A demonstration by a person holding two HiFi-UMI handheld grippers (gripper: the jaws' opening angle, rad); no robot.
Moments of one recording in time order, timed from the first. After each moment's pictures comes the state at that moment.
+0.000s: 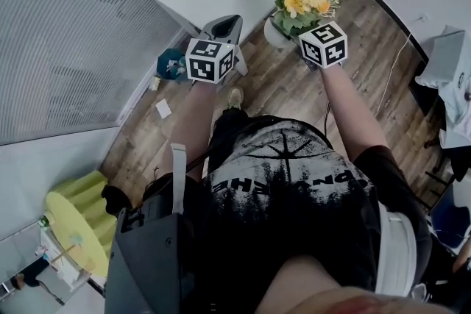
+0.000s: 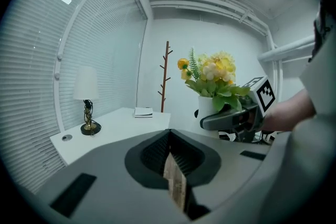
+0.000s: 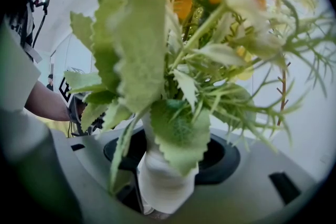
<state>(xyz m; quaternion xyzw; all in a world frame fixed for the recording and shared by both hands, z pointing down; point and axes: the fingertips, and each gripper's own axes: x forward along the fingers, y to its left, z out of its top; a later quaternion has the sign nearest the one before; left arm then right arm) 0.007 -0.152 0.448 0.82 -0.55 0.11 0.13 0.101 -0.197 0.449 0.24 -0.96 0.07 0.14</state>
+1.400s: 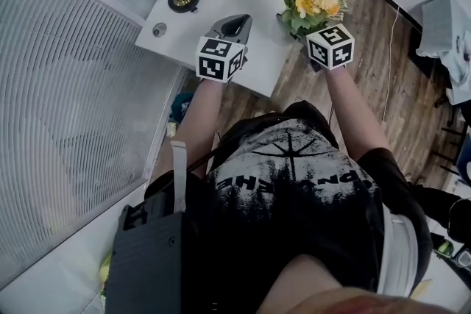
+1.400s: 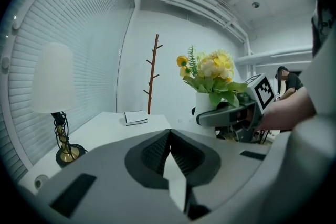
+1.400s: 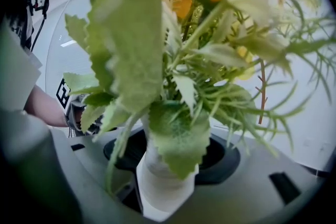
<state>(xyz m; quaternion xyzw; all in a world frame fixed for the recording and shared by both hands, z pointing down) -0.085 -0.325 0.462 0.90 -0.40 0.12 0.12 0.012 -0.342 0.453 0.40 -0.90 0.10 0.12</state>
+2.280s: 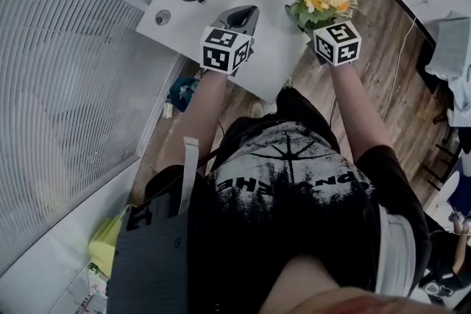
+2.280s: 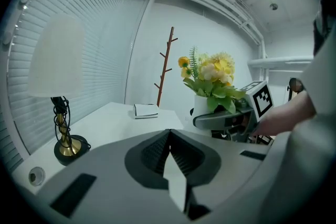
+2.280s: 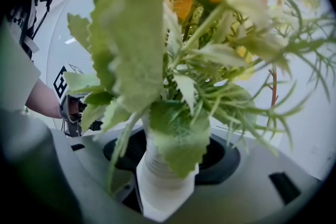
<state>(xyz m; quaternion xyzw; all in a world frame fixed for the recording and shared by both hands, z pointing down) -0.095 -0.376 0.489 0.88 -0.43 0.12 0.17 0.004 -0.408 0.486 0.37 -0.91 0.09 0.14</state>
